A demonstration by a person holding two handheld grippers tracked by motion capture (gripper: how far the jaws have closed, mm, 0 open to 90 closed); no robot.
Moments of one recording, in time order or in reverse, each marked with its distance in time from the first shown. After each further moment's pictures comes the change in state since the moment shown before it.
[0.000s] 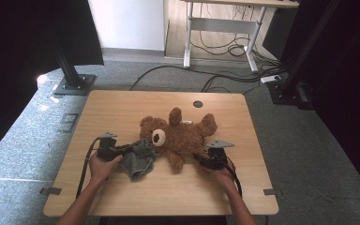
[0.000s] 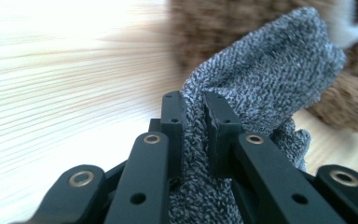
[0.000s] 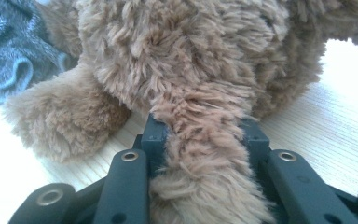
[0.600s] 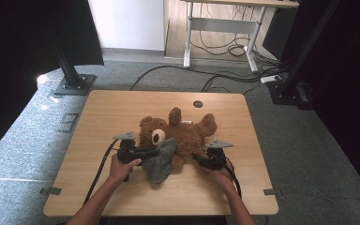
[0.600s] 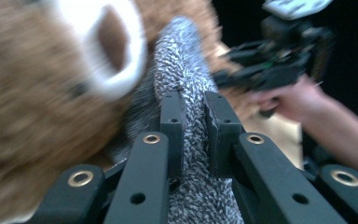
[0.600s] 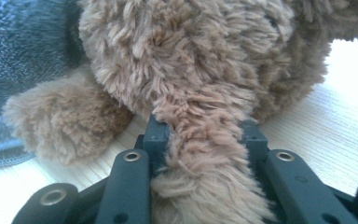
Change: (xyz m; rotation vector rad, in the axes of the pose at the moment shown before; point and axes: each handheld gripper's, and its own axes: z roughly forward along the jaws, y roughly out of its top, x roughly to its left) left arm -0.085 0.021 0.029 -0.075 -0.487 0.132; right arm 0.004 0.000 0.003 -0.002 -0.010 -0.002
